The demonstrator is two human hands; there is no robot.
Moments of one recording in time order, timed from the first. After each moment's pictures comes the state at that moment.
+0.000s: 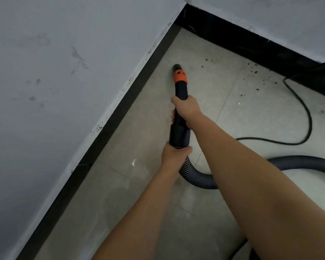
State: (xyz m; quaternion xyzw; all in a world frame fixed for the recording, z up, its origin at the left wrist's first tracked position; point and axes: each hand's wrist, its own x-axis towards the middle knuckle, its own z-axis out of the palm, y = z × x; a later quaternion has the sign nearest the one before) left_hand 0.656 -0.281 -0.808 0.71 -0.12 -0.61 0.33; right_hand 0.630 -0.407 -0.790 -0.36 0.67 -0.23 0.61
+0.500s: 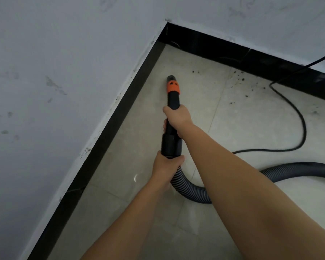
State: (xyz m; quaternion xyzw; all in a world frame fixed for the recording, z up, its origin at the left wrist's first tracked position) left_hand 0.664 -0.300 -0.820 0.73 -0.20 -0.59 0.28; right_hand 0.623 -0.423 -0.801 -0.32 0.67 -0.26 0.61
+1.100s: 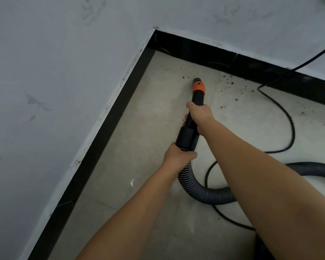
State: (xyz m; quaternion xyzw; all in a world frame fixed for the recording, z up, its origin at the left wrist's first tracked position) left_hand 0.623 -0.345 -0.810 0.70 -0.29 -0.62 0.21; right_hand 0.551 -0.454 -0.788 -0.23 0.71 -0.31 0.58
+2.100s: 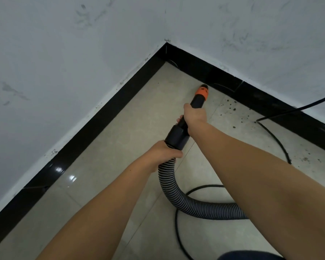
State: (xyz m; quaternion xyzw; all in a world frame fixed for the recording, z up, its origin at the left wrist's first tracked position) left_hand 0.605 -0.399 -0.780 0.71 -0.27 -0.63 0.18; right_hand 0.533 -0.518 -0.800 -0.25 0.71 -0.29 0.60
